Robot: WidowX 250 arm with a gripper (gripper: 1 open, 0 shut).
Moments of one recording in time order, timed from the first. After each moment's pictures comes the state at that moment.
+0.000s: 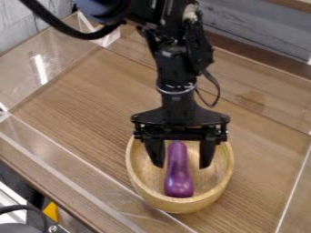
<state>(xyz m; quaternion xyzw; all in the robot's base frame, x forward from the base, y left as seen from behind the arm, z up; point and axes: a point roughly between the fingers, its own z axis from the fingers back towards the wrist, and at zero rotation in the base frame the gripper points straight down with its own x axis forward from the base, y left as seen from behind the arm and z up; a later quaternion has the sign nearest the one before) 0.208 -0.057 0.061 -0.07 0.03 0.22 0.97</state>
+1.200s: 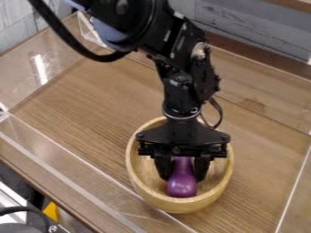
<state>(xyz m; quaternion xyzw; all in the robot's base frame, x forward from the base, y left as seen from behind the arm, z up) 0.204 -0.058 0.035 -0.03 0.02 0.24 0.97</state>
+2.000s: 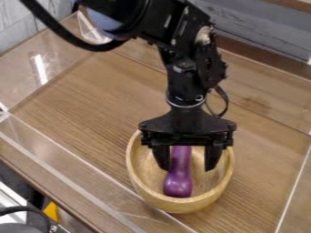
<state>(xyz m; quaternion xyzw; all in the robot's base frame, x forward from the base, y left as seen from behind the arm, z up) 0.213 -0.060 0.052 -0.04 -0.01 0.24 0.97</state>
